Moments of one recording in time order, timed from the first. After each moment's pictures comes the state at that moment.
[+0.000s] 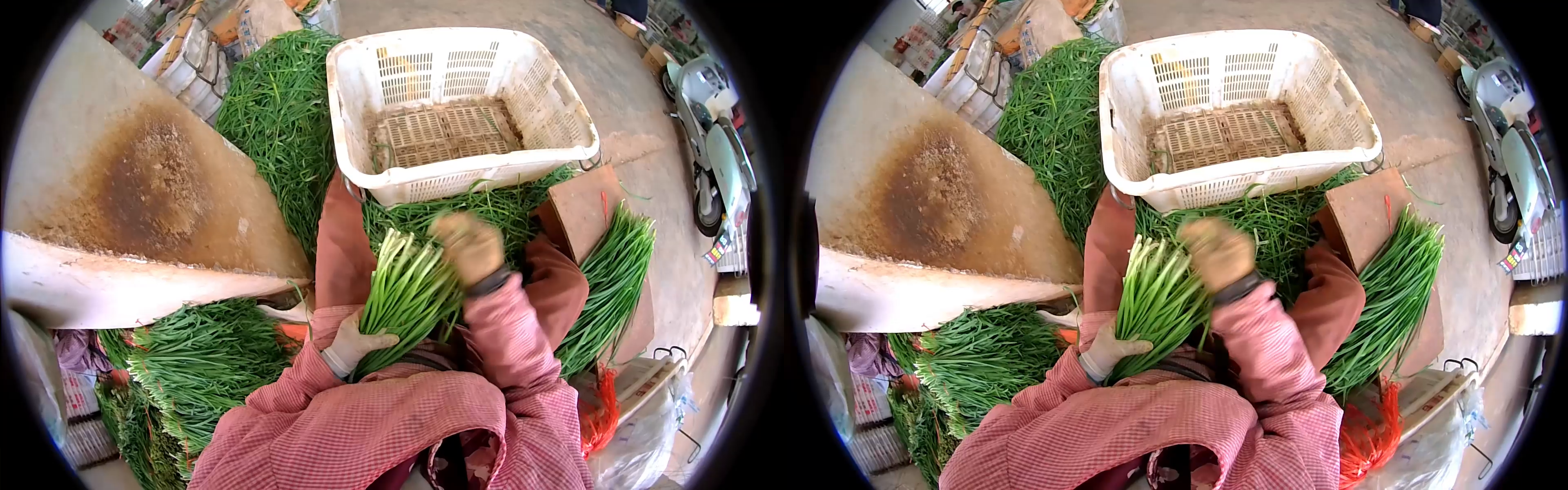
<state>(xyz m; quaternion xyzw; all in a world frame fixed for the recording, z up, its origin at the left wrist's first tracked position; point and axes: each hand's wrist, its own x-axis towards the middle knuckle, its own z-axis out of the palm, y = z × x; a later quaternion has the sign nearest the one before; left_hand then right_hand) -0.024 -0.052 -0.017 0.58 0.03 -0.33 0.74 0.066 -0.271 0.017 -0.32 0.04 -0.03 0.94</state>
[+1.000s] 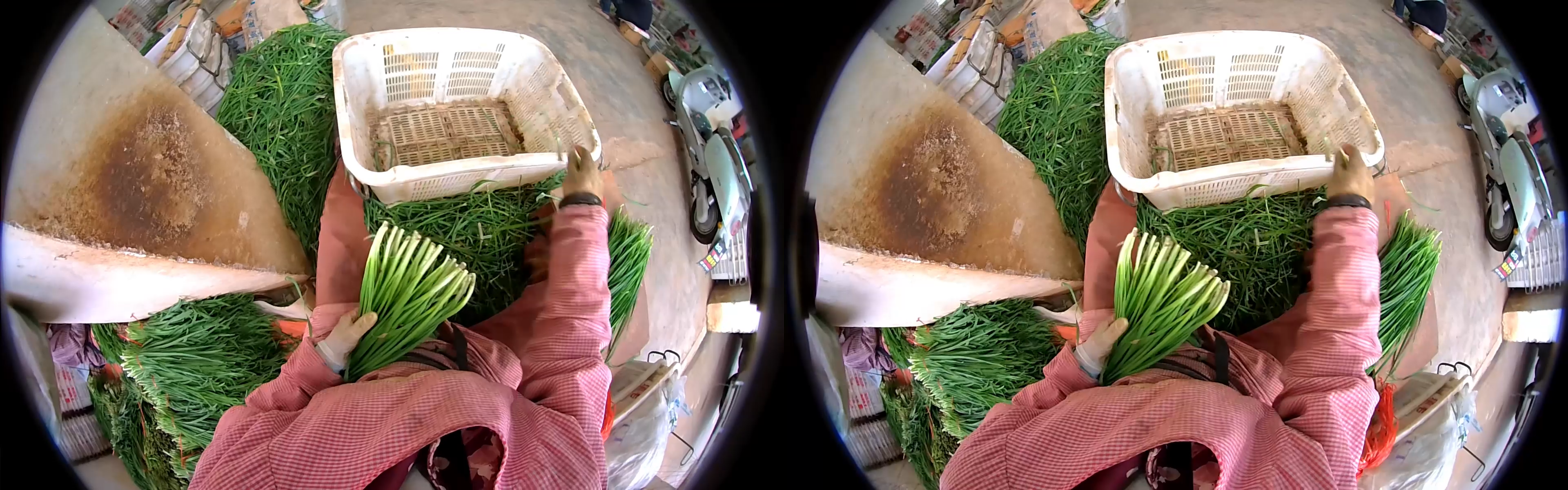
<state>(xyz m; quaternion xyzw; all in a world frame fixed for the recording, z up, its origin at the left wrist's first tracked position) -0.018 -0.029 -0.025 0.50 0.05 -0.41 0.76 0.135 -0.431 0.068 -0.92 0.27 -0.20 0.19</state>
